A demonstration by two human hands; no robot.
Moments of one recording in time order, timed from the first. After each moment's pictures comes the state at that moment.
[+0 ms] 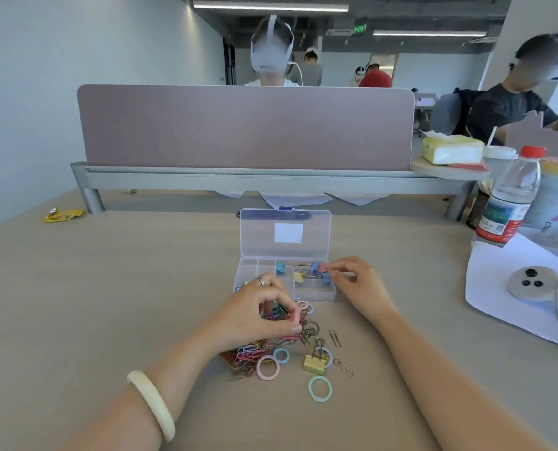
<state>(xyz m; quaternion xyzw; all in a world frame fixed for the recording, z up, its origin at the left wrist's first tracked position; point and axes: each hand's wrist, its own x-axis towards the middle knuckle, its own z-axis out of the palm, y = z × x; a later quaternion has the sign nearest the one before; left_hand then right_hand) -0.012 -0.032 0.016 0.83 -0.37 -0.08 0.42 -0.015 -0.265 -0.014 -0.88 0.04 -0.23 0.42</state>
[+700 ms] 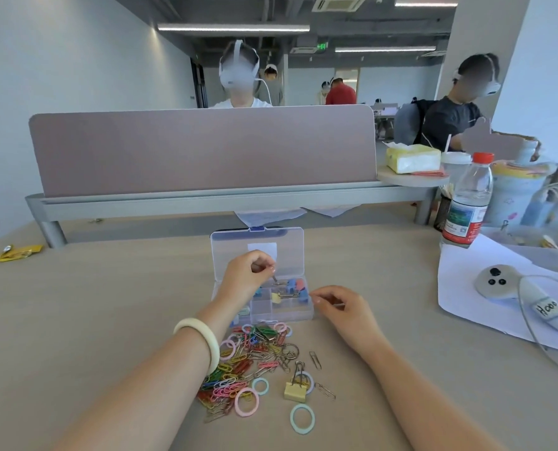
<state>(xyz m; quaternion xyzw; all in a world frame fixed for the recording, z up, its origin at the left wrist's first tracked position) 0.085 -0.103 0.013 0.82 -0.28 0.05 0.50 -0.045 -0.260 -0.013 -0.83 0.07 -0.22 0.51</state>
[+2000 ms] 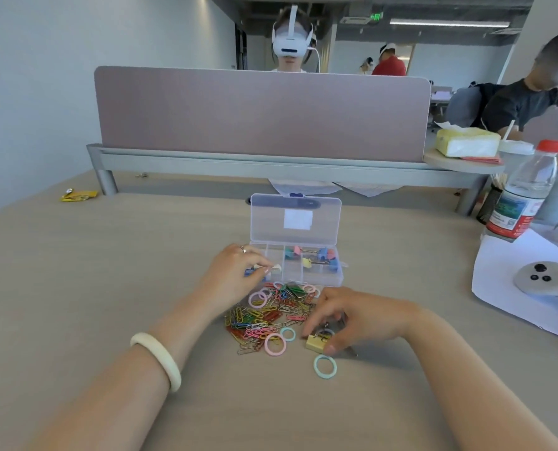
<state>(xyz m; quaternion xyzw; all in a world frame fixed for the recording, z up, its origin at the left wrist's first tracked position) 0.021 -0.014 0.007 0.89 -0.32 0.14 0.30 -0.081 -0.223 0.032 -0.93 -0.19 0.18 0.27</state>
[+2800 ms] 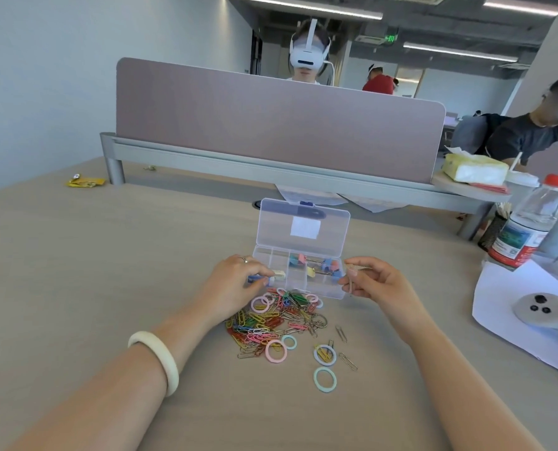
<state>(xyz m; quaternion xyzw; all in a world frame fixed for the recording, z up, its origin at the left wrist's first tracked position) 0.016 -0.005 -0.001 0.89 -0.30 0.11 0.32 -0.062 -0.249 0.025 -0.76 0.03 -0.11 0.64</state>
